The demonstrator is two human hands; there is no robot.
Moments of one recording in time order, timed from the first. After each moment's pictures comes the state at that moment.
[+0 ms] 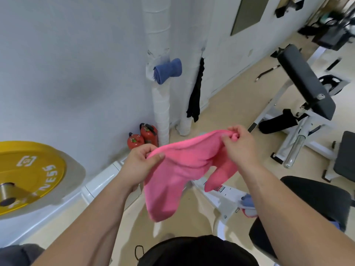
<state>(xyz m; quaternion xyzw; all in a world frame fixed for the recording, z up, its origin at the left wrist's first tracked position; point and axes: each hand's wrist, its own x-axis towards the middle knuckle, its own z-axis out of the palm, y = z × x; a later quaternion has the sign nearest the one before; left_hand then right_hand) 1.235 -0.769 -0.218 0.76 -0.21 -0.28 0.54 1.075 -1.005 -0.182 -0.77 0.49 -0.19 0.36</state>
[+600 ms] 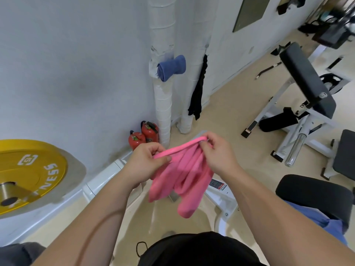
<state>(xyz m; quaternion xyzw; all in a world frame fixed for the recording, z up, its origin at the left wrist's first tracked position) 1.252 -0.763 -0.213 0.75 -0.26 -0.32 0.51 1.111 -0.944 -0.192 -0.84 0.34 -0.15 0.40</state>
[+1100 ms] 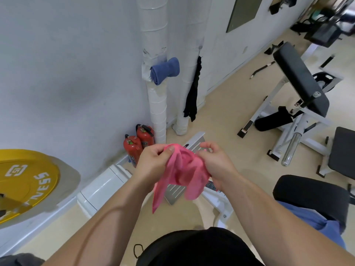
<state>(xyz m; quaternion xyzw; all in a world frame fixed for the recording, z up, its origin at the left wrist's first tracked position) 1.230 -0.810 -0.201 0.72 -0.19 -0.32 0.59 1.116 -0.945 -0.196 -0.58 0.50 -0.10 0.64</state>
